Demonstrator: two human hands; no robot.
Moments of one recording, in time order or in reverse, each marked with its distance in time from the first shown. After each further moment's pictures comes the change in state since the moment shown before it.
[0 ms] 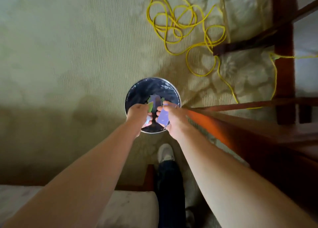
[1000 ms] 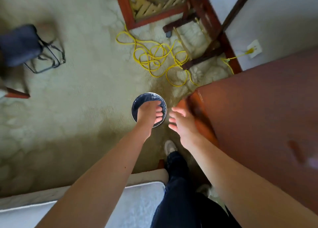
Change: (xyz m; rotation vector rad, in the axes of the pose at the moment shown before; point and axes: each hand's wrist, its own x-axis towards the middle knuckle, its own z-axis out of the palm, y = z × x) left_hand -0.297 0.021 -0.001 0.040 -0.172 0.243; right_hand -0.304 -0.006 -0.075 0.056 0.071 -0.315
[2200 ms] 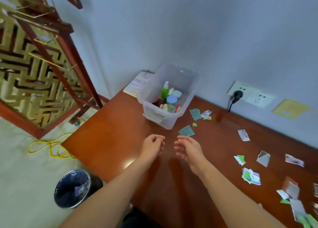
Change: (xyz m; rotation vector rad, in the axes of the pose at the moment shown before) left_hand -0.313 -0.196 0.288 0.648 -0.582 0.528; right_hand -0.251 0.071 -0.431 0.551 0.390 -0.328
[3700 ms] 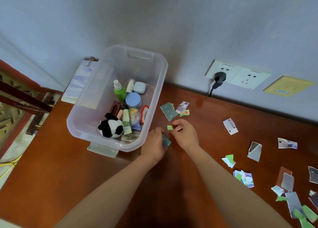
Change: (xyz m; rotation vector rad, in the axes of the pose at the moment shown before) left_hand 0.147 0.002 0.130 1.163 -0.341 0.304; right_hand 0.183 -0.025 -0.079 -0.597 0.250 -0.120
